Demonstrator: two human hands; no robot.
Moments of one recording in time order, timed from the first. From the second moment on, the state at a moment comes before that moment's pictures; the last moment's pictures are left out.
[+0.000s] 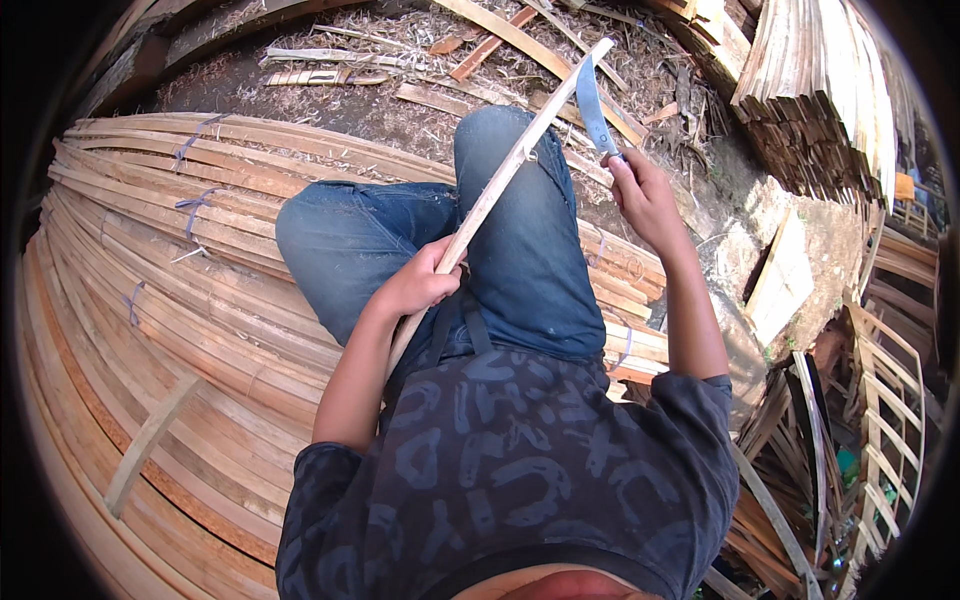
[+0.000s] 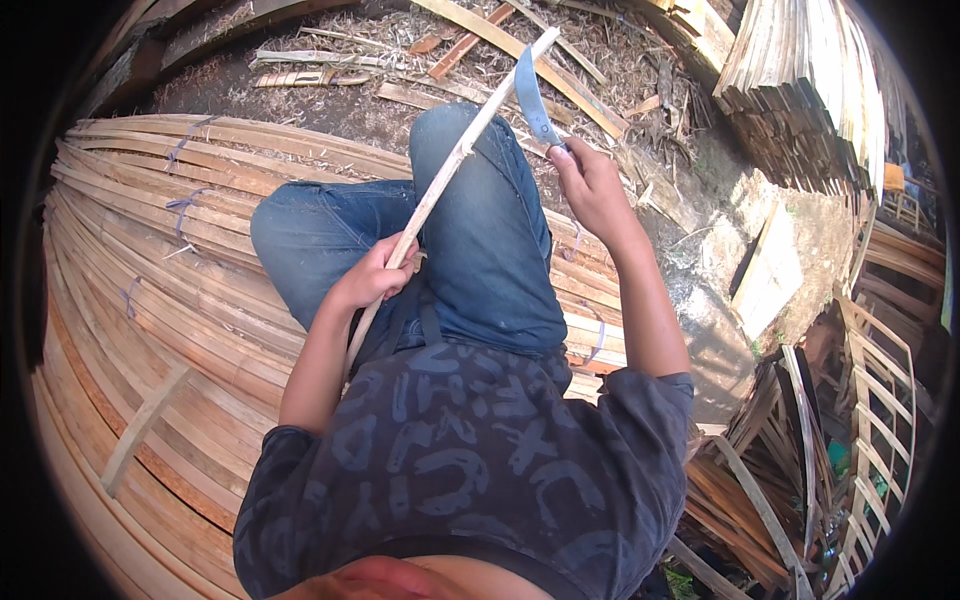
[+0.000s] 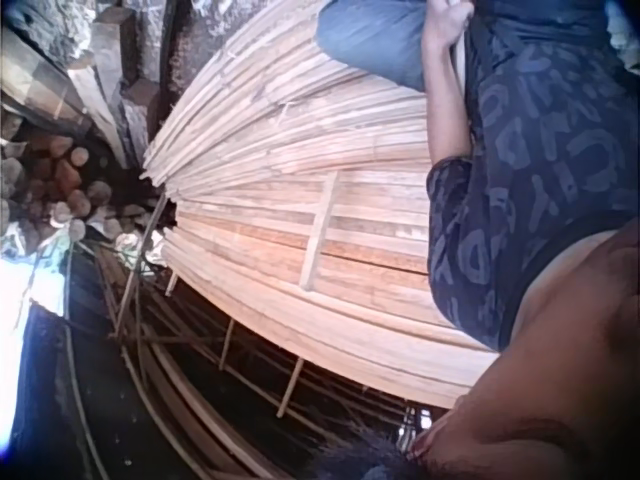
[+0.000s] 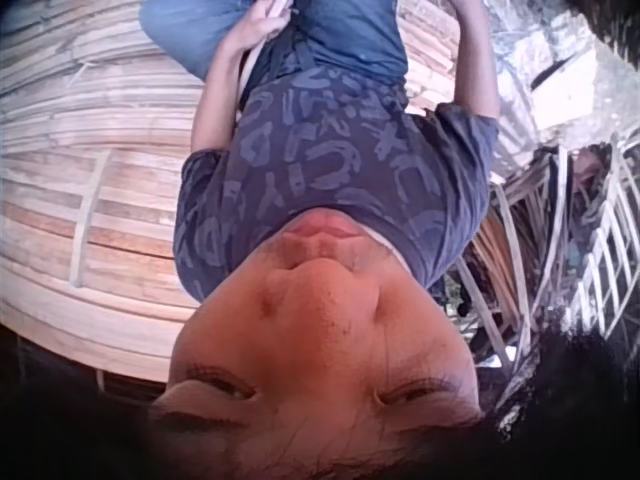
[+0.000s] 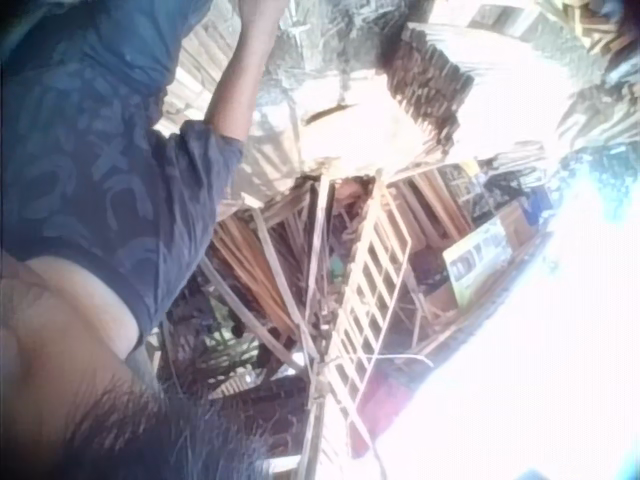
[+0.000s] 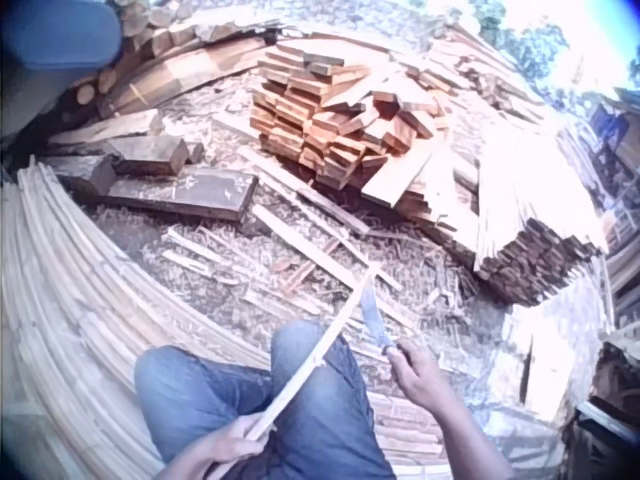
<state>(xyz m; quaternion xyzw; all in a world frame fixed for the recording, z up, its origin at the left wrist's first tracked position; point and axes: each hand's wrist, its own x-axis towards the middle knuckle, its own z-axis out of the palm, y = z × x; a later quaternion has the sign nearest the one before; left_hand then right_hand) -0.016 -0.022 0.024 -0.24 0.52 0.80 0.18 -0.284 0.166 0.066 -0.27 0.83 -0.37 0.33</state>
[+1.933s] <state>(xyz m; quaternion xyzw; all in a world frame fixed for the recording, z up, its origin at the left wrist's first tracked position) 0.008 -0.002 0.019 -0.26 0.65 0.71 0.10 -0.190 0.182 0.069 -0.23 0.69 -0.52 0.44</state>
